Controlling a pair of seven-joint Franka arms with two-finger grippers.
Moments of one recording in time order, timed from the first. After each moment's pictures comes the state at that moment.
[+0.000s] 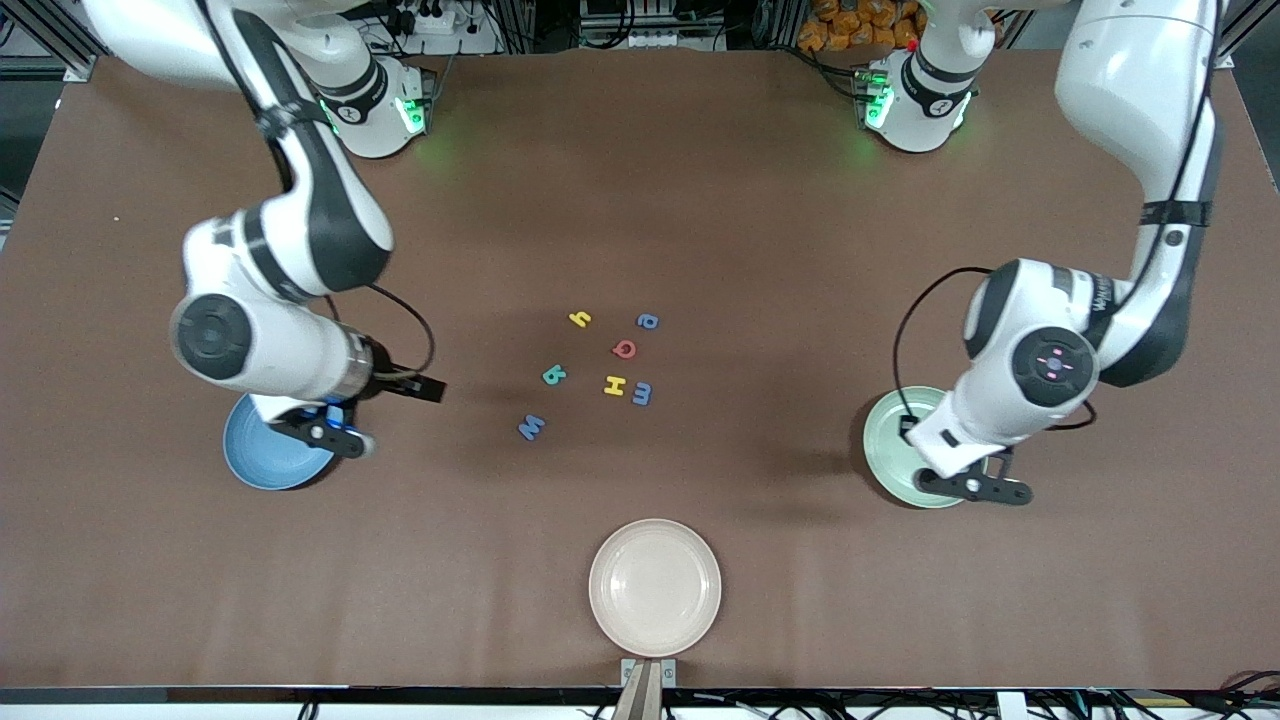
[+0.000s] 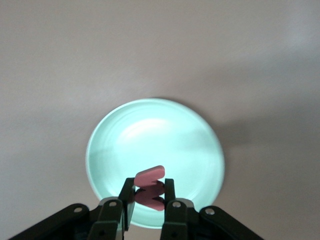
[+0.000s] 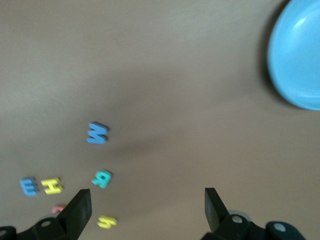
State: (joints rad) left arm -0.01 0.56 -0.22 -1.59 0.25 2.08 -0.12; right arm 0.25 0.49 0.09 -1.56 0.10 1.90 0.67
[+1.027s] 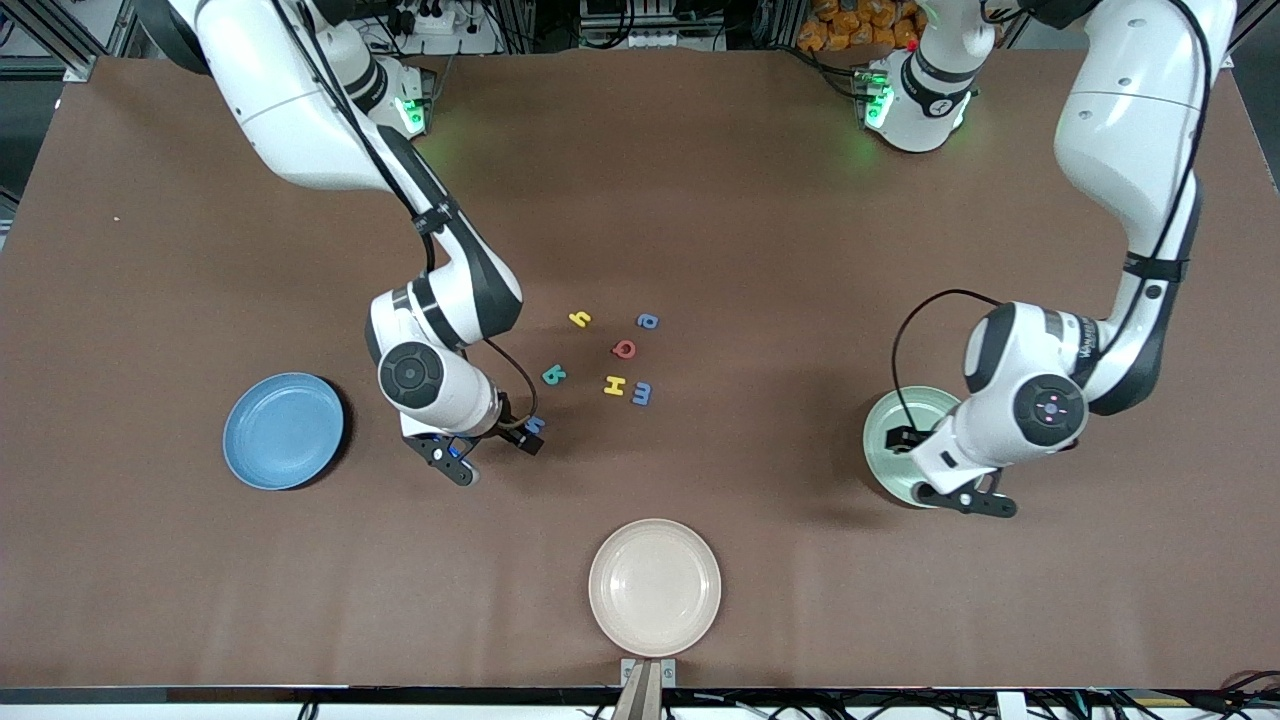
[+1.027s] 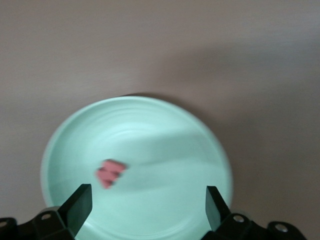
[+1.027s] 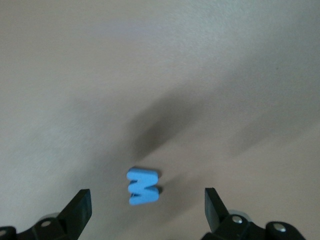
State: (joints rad) left arm -0.01 0.67 -0.26 -1.58 0.23 2.16 -0.13; right arm 0.37 0.75 0.08 -1.53 0.06 2.23 1.06
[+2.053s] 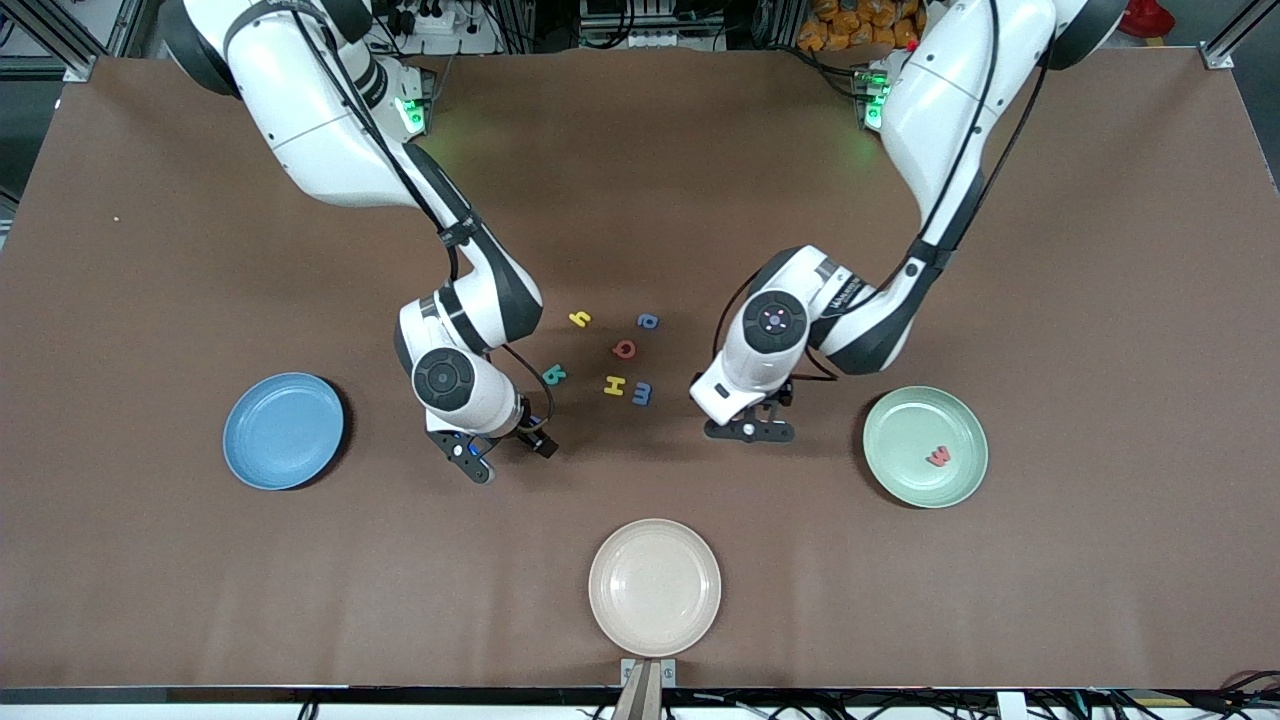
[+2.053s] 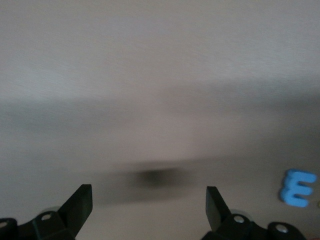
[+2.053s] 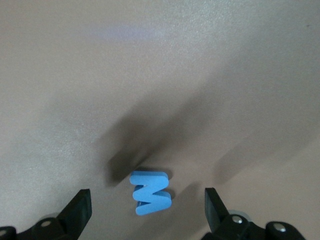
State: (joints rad) left arm -0.40 0.75 -0.27 -1.58 0.21 2.31 -0.68; right arm 0.40 0.80 0.08 -1.52 0.05 2.28 1.16
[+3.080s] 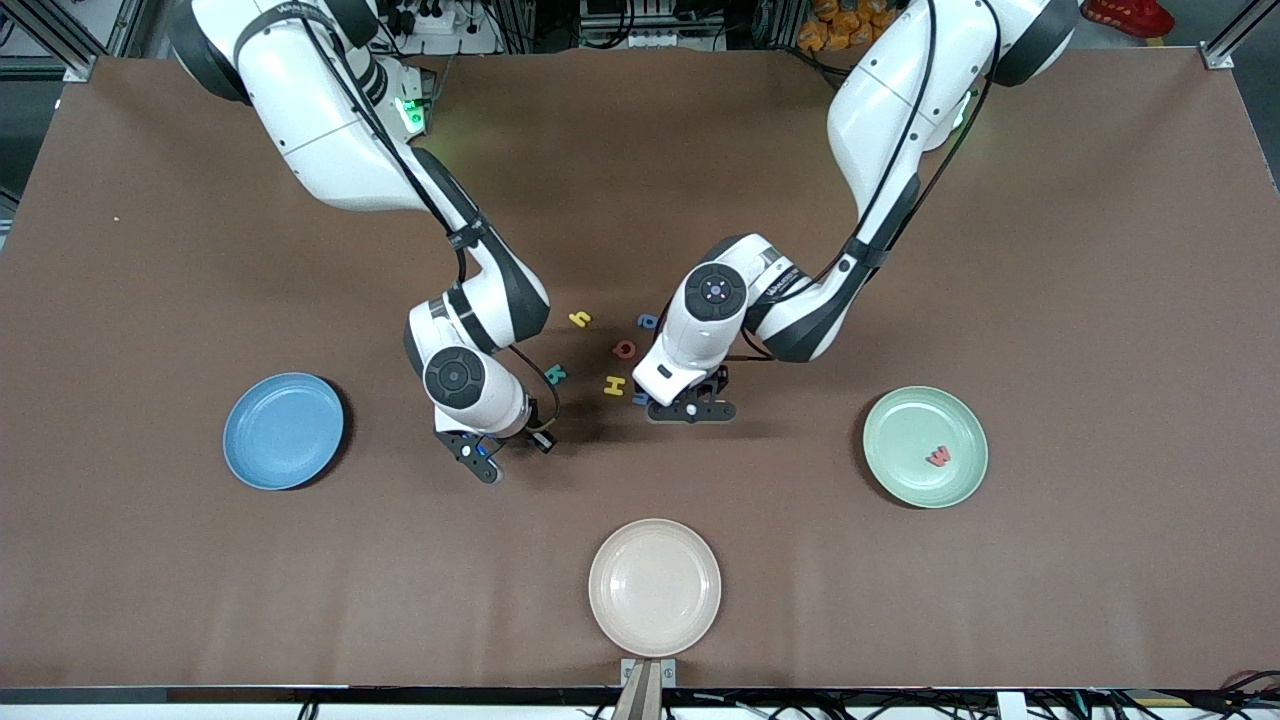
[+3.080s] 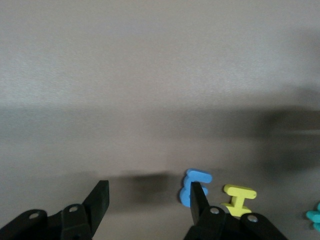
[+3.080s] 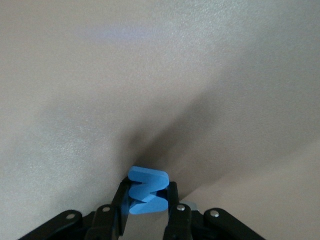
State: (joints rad) left arm -0.50 0.82 -0.27 -1.51 0.19 2.44 -0.84; right arm 0.41 0.82 0.08 -1.51 0.04 2.30 1.17
